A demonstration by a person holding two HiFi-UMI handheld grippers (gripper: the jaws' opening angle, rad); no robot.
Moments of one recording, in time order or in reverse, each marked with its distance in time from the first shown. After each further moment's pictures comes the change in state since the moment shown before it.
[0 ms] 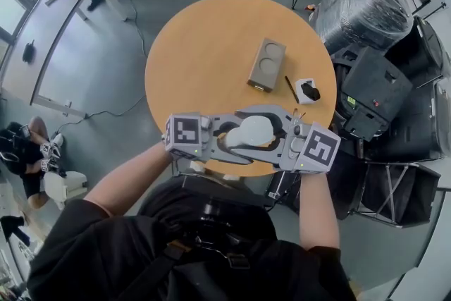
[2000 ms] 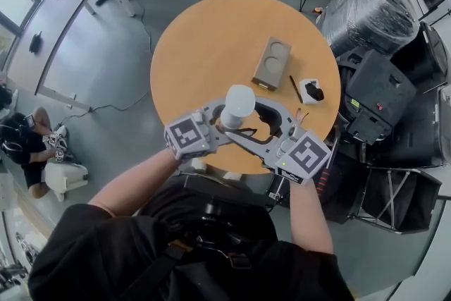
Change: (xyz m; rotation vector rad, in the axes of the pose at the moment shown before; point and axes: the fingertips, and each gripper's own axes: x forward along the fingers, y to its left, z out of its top) left arm -0.030 0.052 0.001 0.031 -0.069 0.526; right arm 0.000 -0.027 -0.024 0.027 0.080 -0.343
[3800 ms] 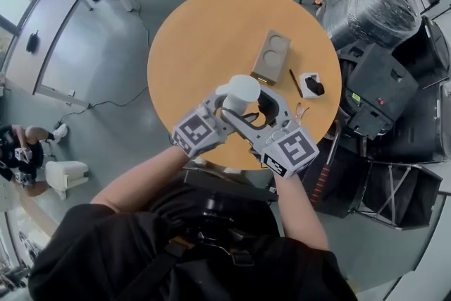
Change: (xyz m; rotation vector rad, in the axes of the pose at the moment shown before) left arm 0.025 0.040 -0.031 0.018 0.056 0.209; right arm 0.002 -0.048 -0.021 0.055 -0.059 -0.229
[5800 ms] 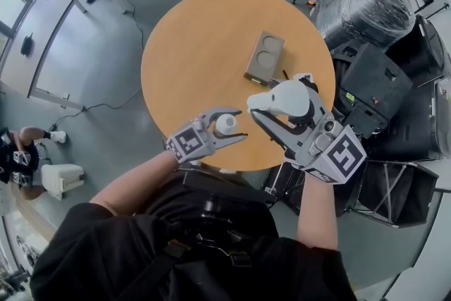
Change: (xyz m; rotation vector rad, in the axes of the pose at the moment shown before) left arm -0.010 -0.036 -0.054 0.044 0.032 -0.191; right arm -0.051 0.004 0.106 -0.141 -0.139 0.184
